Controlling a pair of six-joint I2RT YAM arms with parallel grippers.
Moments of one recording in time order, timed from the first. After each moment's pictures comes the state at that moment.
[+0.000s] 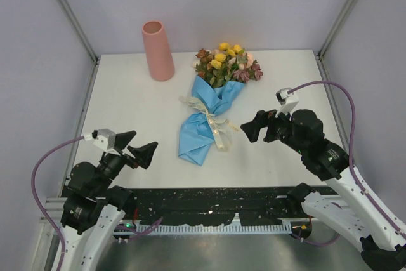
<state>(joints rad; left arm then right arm) -0.37 0.09 0.59 -0.47 0.17 -0.26 0.58 0.69 0.86 -0.51 -0.03 0.38</state>
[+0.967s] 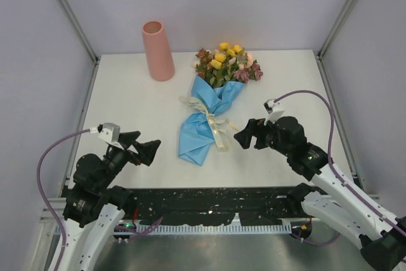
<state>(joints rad) -0.37 0.13 0.59 -0.47 0.16 -0.29 0.58 0.71 0.66 -0.36 -0.07 0.45</state>
